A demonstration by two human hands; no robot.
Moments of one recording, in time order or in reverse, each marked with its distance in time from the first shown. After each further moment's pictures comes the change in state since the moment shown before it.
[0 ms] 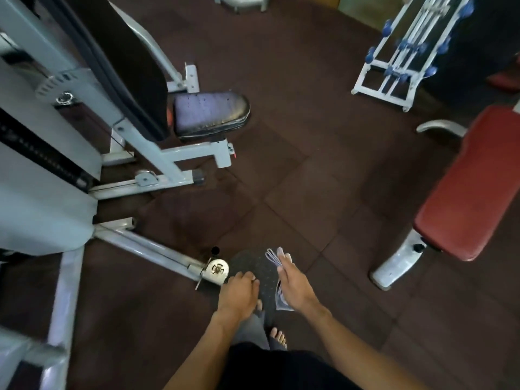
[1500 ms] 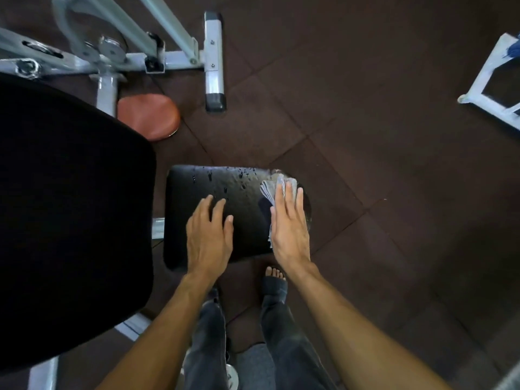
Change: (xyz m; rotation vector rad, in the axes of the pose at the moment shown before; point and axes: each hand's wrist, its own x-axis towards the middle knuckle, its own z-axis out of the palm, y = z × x) left_hand 0.640 -0.108 -0.355 -0.052 0.514 -0.153; right_hand 0.729 -0.244 -0.073 -0.397 0.145 -0.181
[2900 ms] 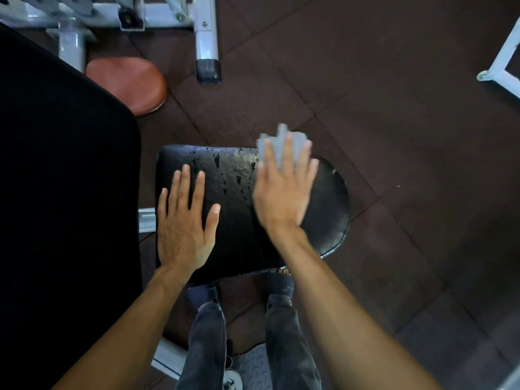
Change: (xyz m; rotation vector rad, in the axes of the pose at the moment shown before) left_hand 0.052 -0.106 0.059 0.175 0.055 0.142; right_hand 0.090 -0.040 0.084 -0.277 0.161 0.148
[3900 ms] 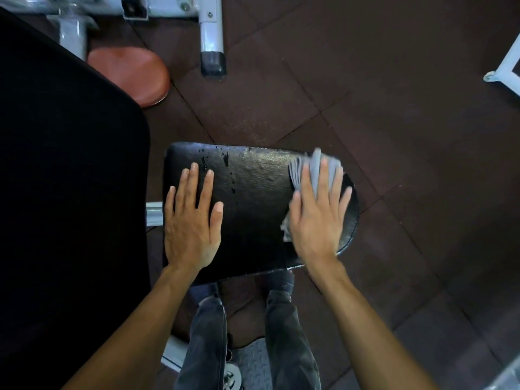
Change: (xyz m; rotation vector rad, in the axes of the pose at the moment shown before) left_hand 0.000 -0.001 -0.001 -0.033 -0.004 -0.011; right_hand -0.038 0.051 -0.014 -0.020 -0.034 -0.020
